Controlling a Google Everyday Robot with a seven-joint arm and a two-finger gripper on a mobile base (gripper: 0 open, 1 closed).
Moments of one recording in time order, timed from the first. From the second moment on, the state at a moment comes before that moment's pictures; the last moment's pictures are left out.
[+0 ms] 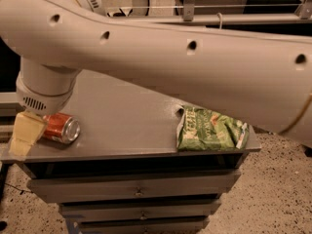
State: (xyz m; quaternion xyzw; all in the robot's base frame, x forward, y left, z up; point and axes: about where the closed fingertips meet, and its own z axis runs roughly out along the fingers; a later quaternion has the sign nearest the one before) arm 0.439 0.241 0.882 -0.63 0.73 0.15 0.22
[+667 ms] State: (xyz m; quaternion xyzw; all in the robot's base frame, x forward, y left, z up) arm 0.458 0.260 0.855 -0.65 0.74 0.09 0.18
